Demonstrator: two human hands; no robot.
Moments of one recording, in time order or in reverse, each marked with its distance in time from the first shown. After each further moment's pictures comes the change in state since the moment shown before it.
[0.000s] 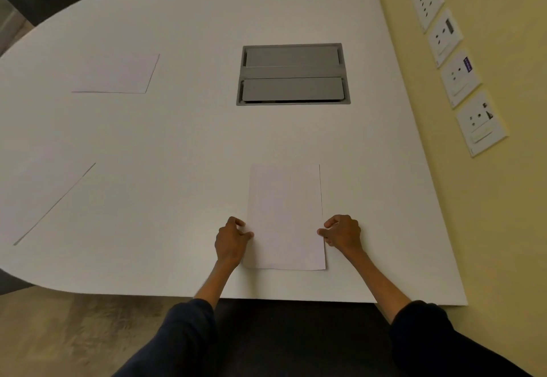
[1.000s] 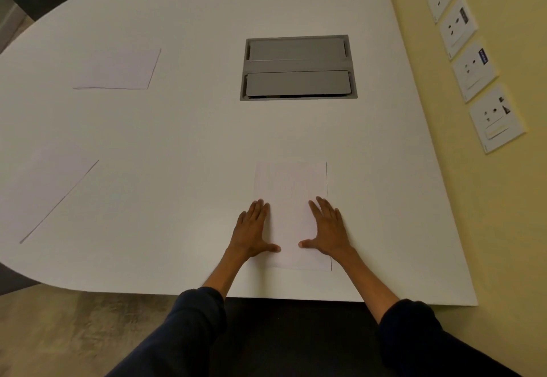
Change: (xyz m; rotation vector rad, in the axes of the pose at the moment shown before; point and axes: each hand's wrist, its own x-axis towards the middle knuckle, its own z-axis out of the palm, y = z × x) left_hand 0.023 0.008 0.016 0.620 -0.282 0.497; right_hand 0.011 -0.002 0.042 -0.623 -0.158 -0.463
